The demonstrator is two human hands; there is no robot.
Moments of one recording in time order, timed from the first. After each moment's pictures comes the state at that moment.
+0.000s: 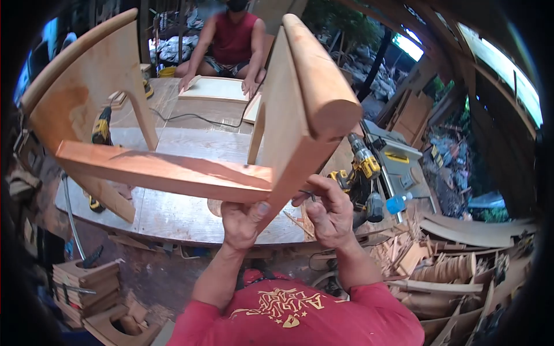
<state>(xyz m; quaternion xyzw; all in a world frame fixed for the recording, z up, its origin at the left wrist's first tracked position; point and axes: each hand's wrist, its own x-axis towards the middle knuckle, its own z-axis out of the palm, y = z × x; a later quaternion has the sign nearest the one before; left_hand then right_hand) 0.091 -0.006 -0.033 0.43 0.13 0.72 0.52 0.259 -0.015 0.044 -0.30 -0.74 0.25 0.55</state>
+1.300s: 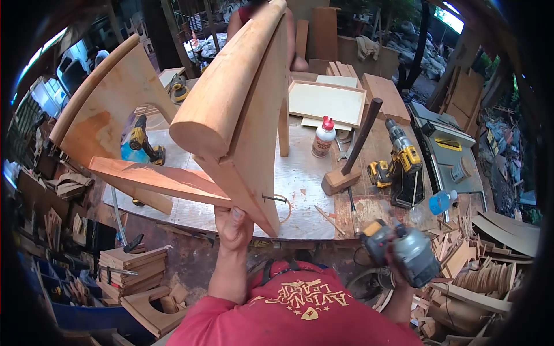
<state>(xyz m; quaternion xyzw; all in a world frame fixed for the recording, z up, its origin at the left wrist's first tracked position) 0.096 -0.009 -0.049 0.38 0.17 0.77 0.49 0.498 -0.118 -0.086 -0.66 -0.67 0.09 0.34</state>
